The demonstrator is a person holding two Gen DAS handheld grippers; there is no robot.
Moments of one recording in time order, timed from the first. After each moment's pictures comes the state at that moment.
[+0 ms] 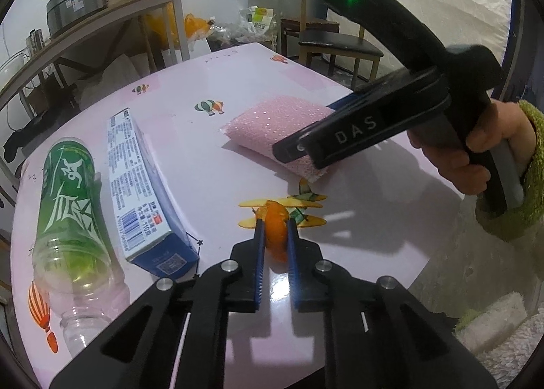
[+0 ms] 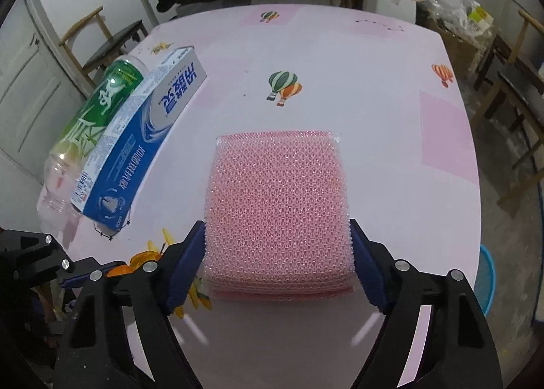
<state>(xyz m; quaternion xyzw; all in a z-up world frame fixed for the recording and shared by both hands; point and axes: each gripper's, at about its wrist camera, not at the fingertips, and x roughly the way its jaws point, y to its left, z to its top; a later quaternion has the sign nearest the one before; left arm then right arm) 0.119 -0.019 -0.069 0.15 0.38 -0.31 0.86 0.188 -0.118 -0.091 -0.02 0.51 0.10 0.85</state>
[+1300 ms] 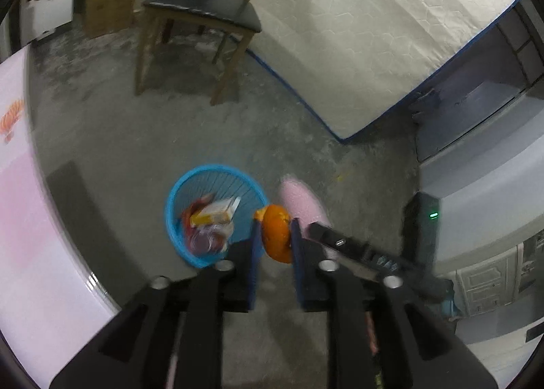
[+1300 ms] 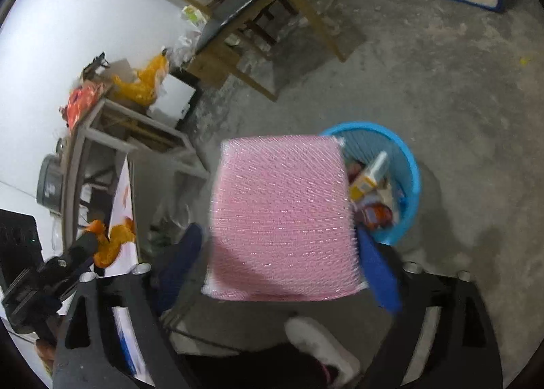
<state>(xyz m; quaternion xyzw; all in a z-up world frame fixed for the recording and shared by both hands) 0.214 -0.381 -0.034 0.04 0.53 -0.52 0.67 0.019 -0.487 -0.136 0.47 0.34 -0.20 0.79</state>
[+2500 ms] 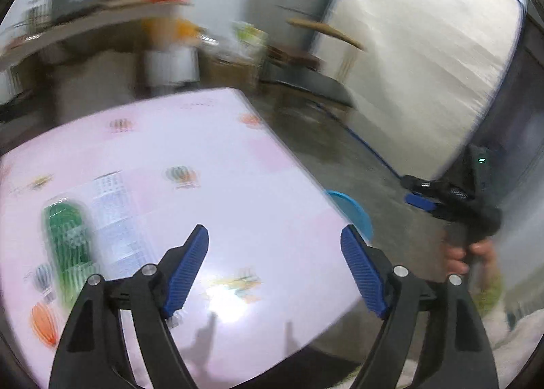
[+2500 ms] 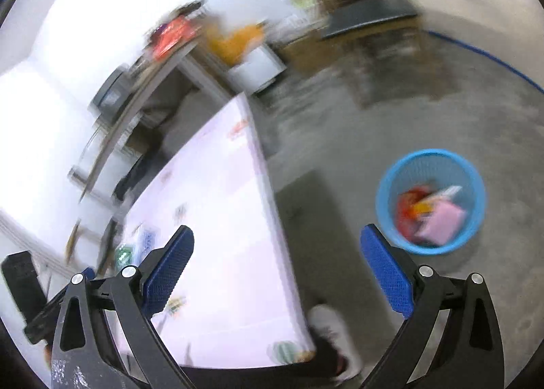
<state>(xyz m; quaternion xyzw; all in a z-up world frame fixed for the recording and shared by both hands) 0.141 -0.014 0.058 0.03 0.40 -0.34 0.85 0.069 -0.322 -0.043 0.32 0.35 -0.04 0.88</state>
